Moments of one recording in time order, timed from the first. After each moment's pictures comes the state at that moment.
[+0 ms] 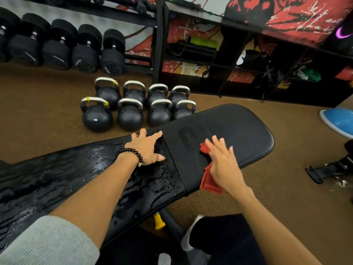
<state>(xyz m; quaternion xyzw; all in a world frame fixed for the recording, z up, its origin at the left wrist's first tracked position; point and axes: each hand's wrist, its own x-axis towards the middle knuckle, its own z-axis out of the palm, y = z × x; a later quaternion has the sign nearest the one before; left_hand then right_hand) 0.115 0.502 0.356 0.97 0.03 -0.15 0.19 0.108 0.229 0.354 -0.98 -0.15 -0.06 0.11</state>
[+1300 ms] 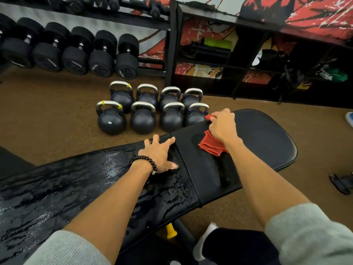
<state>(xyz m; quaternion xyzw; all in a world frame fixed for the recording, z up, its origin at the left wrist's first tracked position) 0.115 0.499 0.365 0.97 0.04 -0.17 0.19 0.264 0.292 0.377 -0.99 -0.09 -0.07 0.06</state>
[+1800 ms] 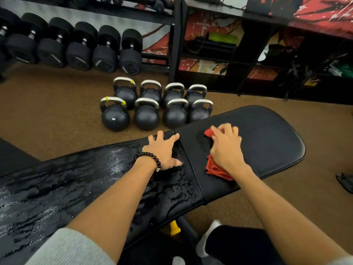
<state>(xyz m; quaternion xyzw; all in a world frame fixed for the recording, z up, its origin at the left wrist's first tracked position) 0.116 0.499 0.362 0.97 0.04 -0.17 0.19 0.172 0.287 0.354 -0.97 -0.15 -0.17 0.10</state>
